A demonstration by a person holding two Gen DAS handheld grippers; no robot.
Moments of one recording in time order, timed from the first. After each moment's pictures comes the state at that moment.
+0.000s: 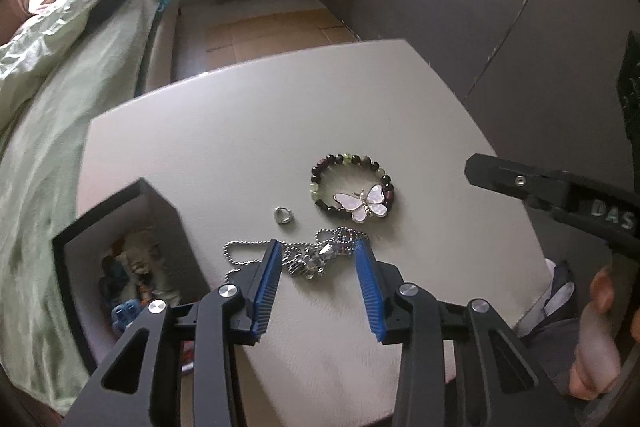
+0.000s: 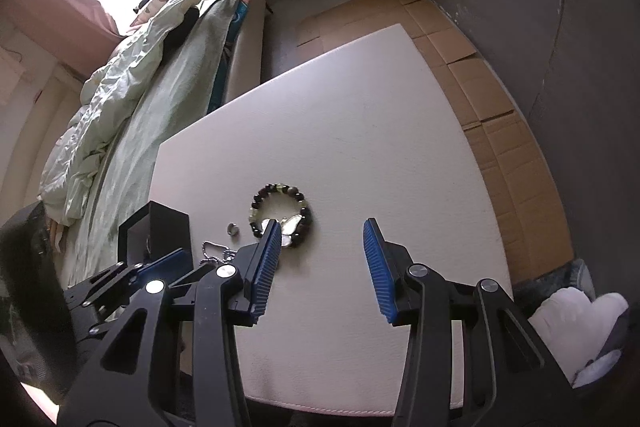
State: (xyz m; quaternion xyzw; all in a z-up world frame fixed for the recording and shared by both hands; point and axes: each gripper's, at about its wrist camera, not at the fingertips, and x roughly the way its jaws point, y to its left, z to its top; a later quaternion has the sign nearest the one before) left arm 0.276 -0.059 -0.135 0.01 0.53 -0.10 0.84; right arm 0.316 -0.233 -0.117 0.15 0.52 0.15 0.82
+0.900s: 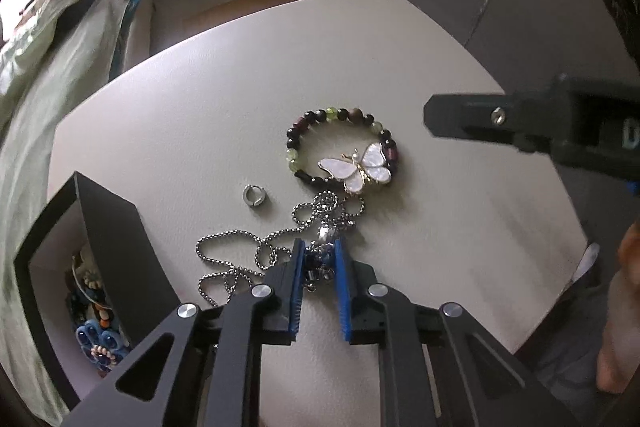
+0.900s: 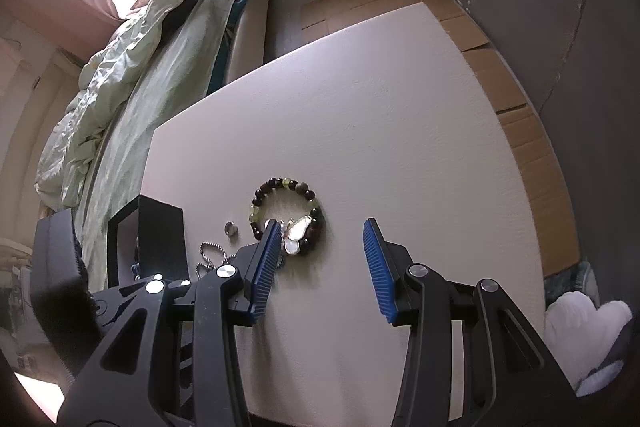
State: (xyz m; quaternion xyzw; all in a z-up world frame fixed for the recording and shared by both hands) left arm 0.286 -0.071 -0.172 0.05 0.56 -0.13 0.82; right arm 0.335 -0.207 -0.136 0.14 0.55 0.16 0.81
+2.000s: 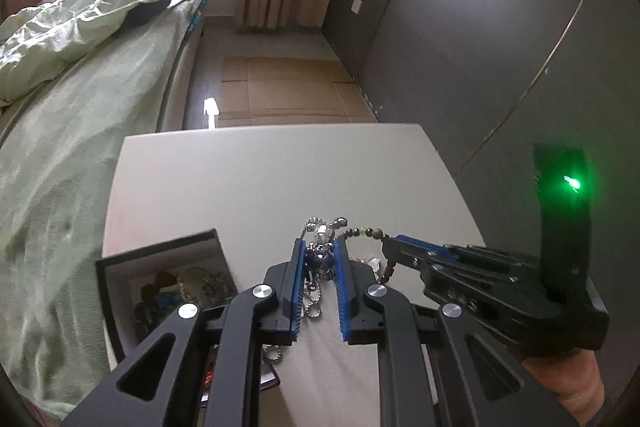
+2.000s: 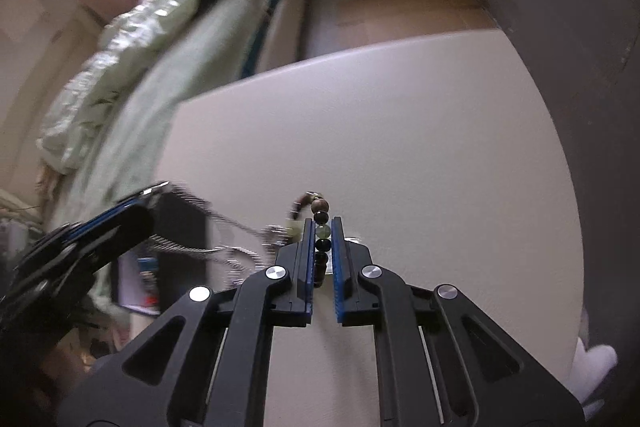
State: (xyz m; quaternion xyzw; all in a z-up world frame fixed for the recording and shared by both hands) left arm 0.266 0.003 -0.072 -0.09 0.45 -0.09 0.88; right arm 0.336 -0.153 -0.133 0.08 0.53 0.22 0.82
